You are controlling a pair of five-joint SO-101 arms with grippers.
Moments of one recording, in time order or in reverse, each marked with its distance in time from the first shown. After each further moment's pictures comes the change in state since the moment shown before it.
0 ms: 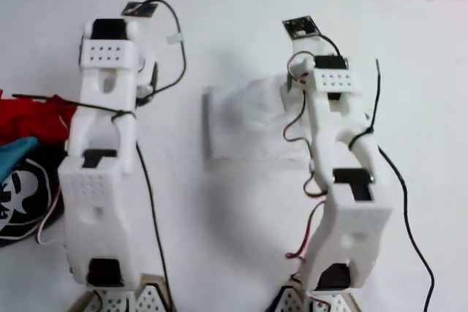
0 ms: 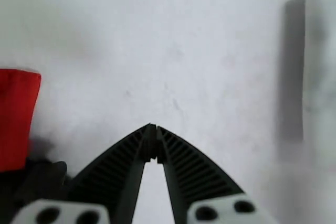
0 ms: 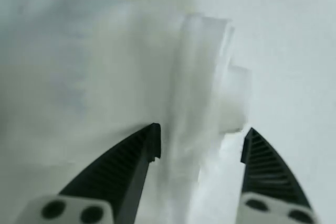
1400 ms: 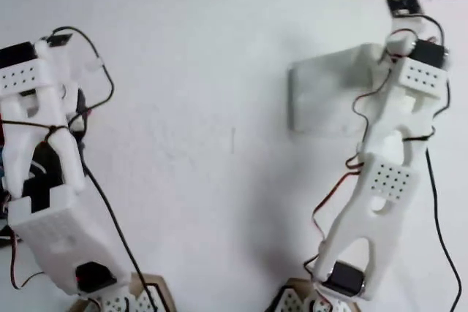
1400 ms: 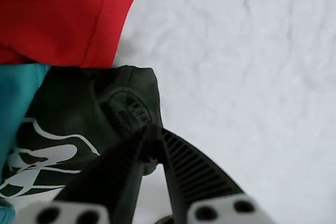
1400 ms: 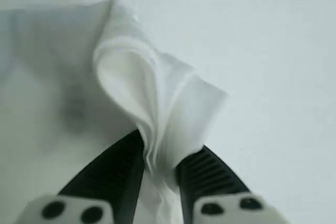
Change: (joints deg) left arm -20.7 -16.1 24.8 0.0 -9.3; right arm 25.0 29.7 -61.5 16.5 11.7
